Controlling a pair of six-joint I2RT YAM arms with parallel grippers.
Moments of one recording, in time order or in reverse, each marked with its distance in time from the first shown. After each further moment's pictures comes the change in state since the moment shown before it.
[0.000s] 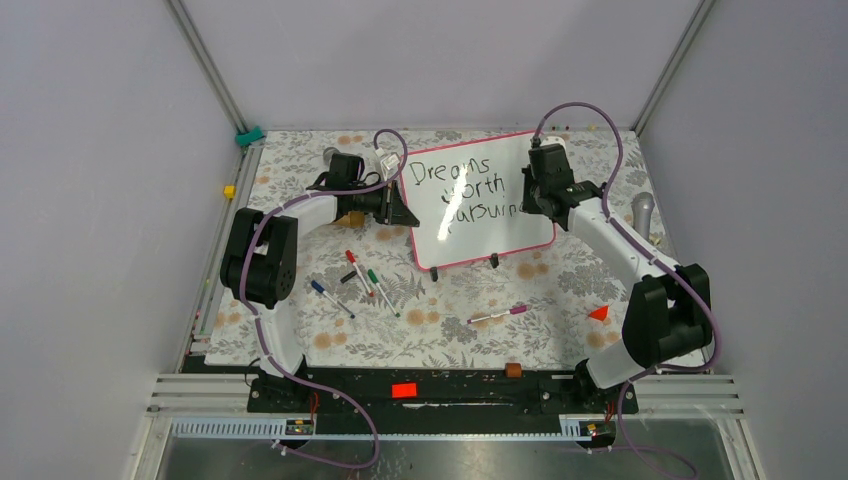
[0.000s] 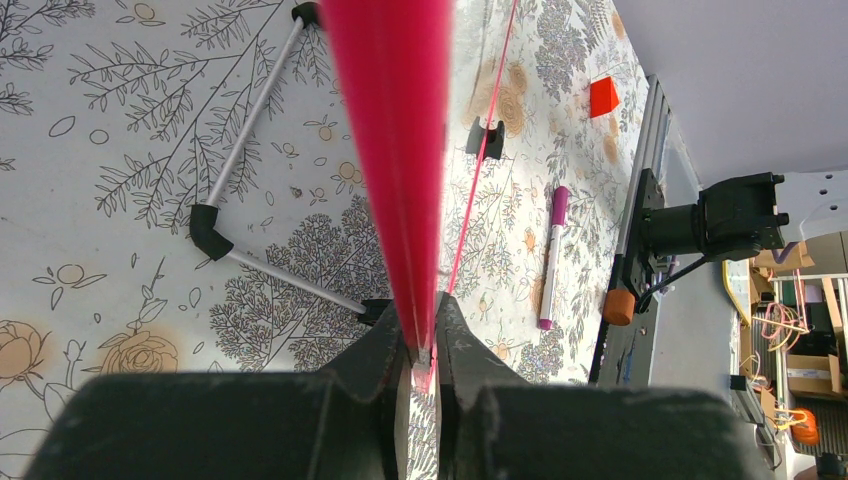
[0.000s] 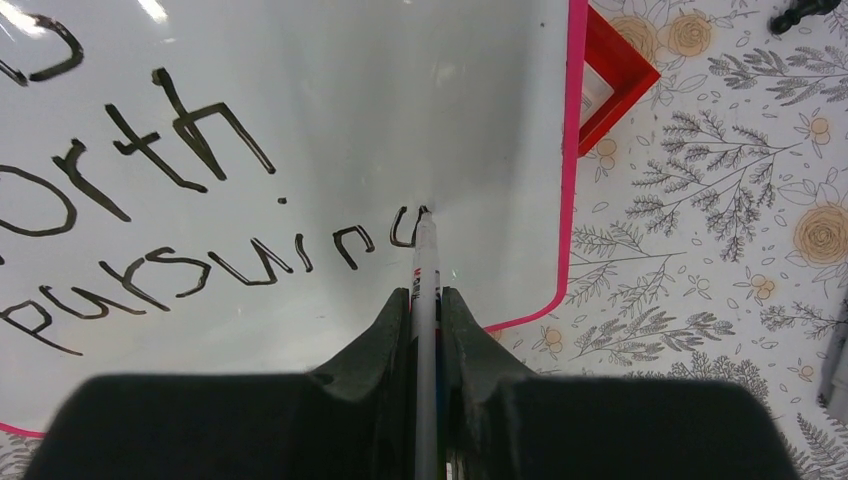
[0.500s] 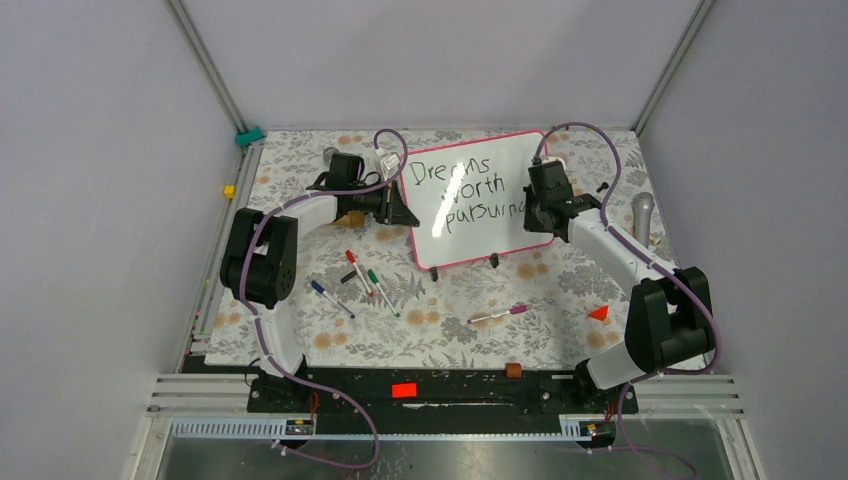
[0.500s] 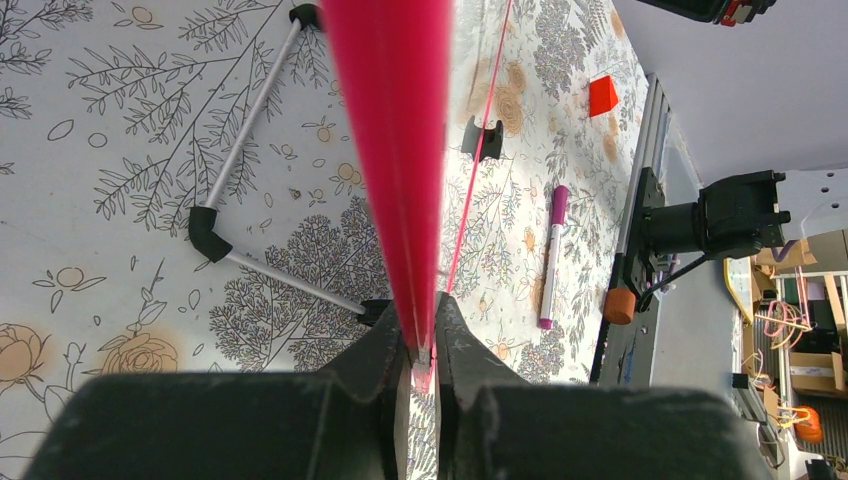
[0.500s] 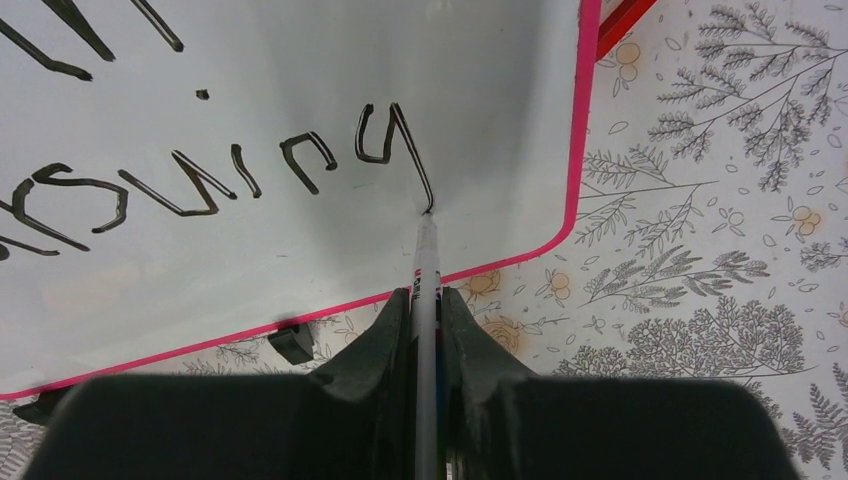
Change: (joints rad) left arm 0.000 0.000 0.000 0.001 0.001 0.004; right arm -0.001 -0.031 -0.122 -0.008 -0.019 0.029
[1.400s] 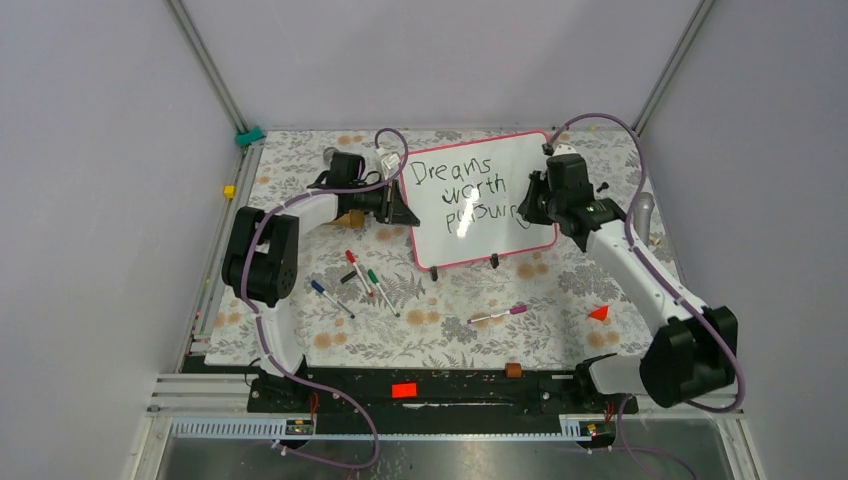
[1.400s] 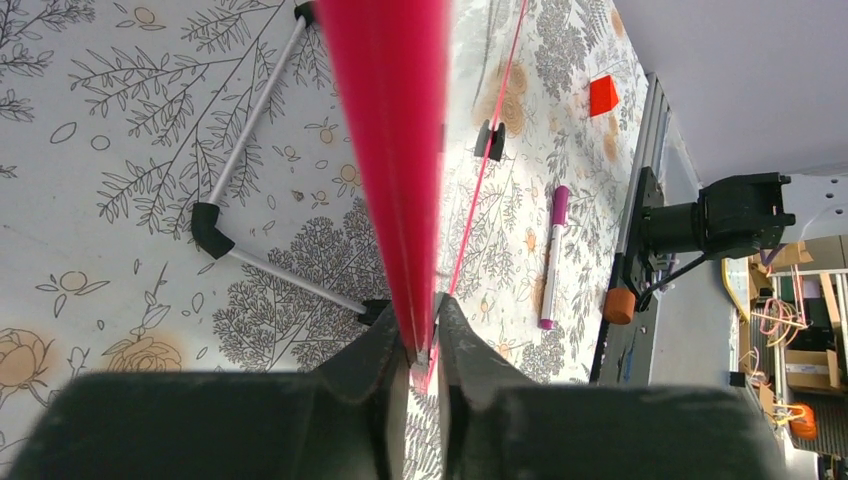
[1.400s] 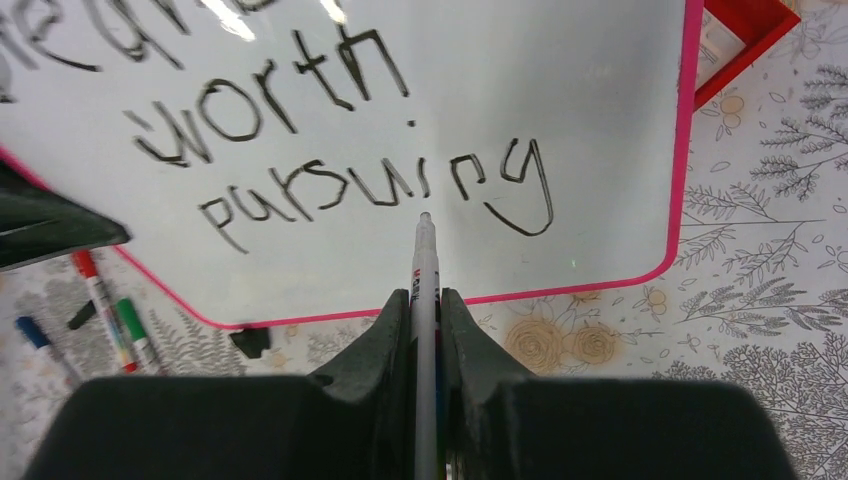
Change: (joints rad) left arm 0.000 0.011 0.016 -0.014 0.005 0.005; right arm -0.007 -0.140 0.008 0.022 -0.193 0.087
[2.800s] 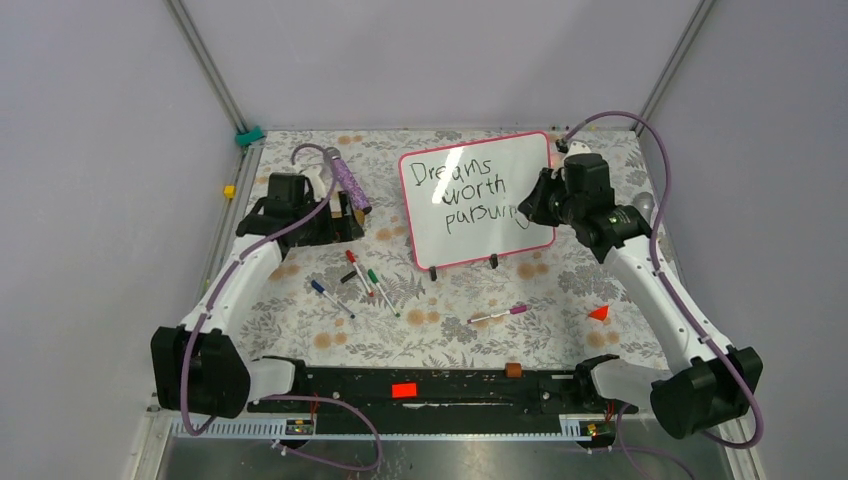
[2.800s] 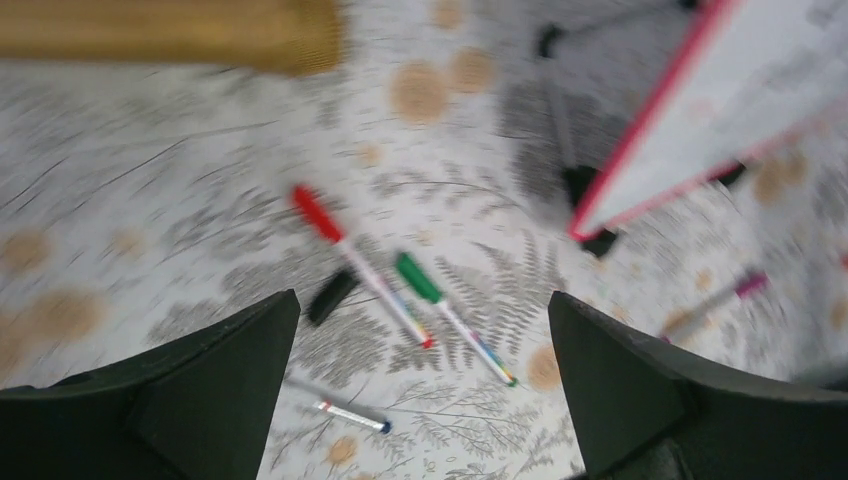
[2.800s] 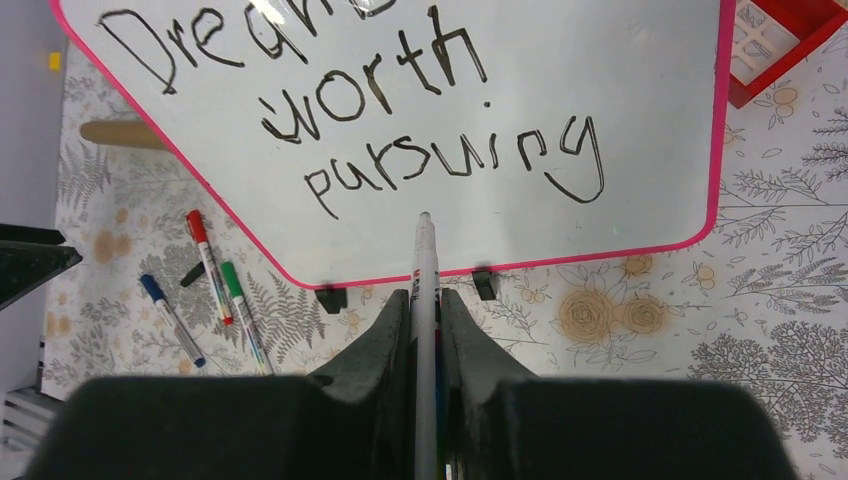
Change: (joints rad) left arm 0.105 -0.663 -0.255 -0.416 -0.664 -0.090; right arm 0.000 -0.164 0.039 -0.104 -0.106 0.058
